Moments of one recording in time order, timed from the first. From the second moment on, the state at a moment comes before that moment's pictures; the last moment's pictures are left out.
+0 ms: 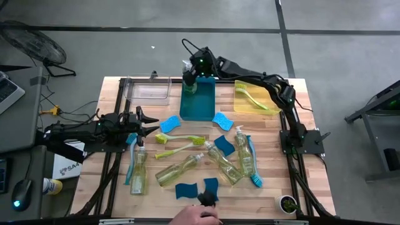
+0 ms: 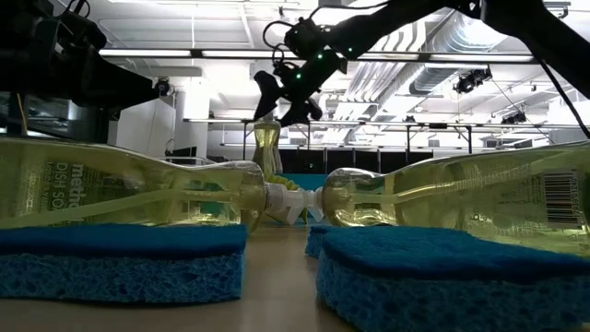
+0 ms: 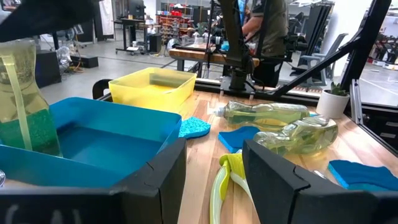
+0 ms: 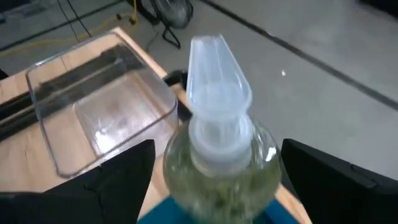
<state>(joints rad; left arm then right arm) 0.05 0.03 0.04 0.00 -0.12 -0.08 -0.52 2.13 1.92 -0.34 0.06 0.19</state>
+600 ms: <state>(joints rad) 0.05 0.03 0.04 0.00 -0.12 -0.08 -0.51 1.94 1.93 -0.85 0.10 0.29</state>
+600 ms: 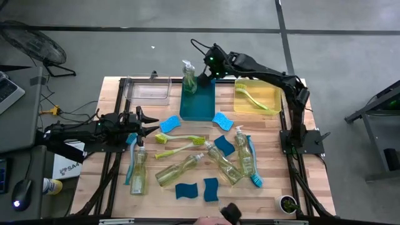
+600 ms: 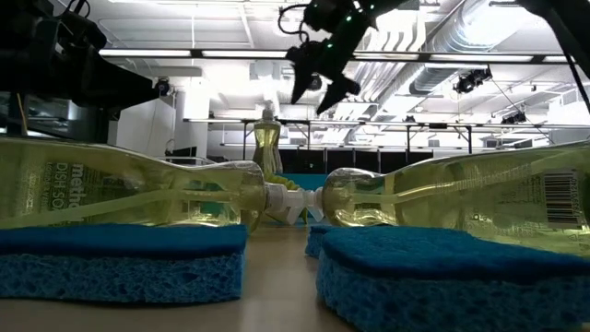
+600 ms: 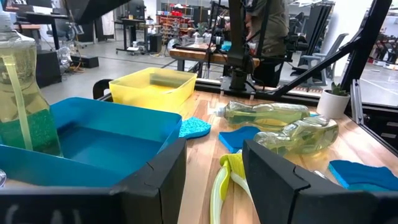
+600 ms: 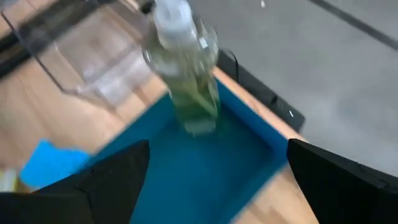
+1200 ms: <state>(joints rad) 0.05 0.03 0.04 0.00 -0.12 -0.08 -0.34 1.65 1.62 -1.14 0.11 0.44</state>
